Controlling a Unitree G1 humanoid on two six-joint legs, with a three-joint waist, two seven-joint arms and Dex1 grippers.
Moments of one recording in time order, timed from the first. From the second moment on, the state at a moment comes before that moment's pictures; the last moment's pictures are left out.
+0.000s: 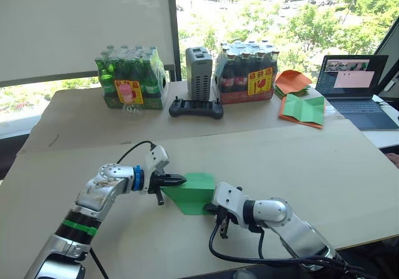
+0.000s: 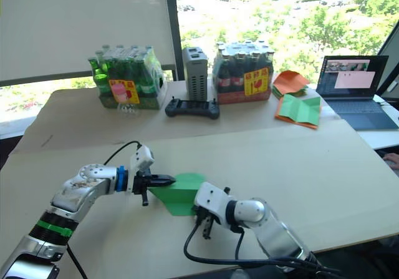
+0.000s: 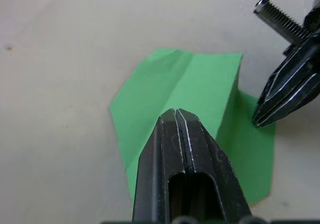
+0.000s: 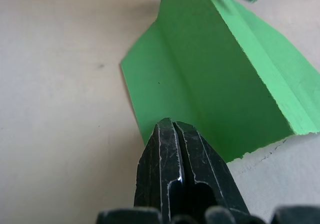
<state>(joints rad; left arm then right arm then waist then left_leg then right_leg) -0.47 0.63 -0.21 0.05 -0.36 0.57 -1.04 -0.25 -0.51 0.48 -0.45 0.00 0.64 0.75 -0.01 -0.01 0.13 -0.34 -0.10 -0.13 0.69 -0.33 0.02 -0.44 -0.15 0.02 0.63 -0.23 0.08</state>
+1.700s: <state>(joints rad) -0.29 0.65 -0.22 -0.23 -0.36 0.61 -1.07 -0.31 -0.51 0.20 -0.56 0.35 1.06 0.72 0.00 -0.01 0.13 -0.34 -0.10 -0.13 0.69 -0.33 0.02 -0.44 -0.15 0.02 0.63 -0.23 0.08</state>
